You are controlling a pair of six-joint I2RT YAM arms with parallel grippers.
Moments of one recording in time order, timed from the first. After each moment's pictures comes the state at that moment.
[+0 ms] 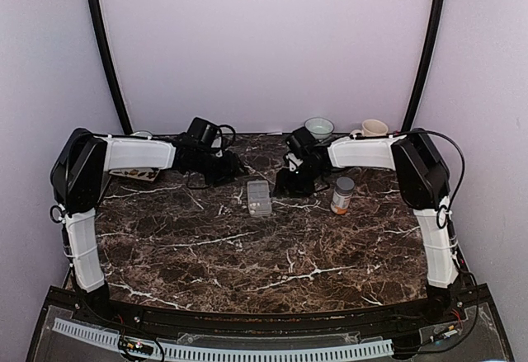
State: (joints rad) left arm -0.54 1.99 1.39 -0.22 0.30 -0.72; right arm 0.66 2.23 1.69 -0.52 -0.21 0.55
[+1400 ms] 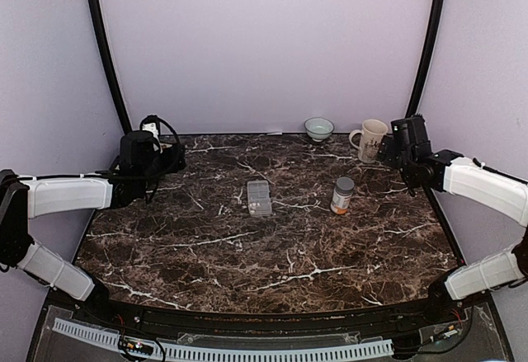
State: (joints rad) left arm -0.45 1.38 0.75 0.30 -0.36 -0.31; right arm 0.42 1.24 0.89 -0.24 0.70 0.51
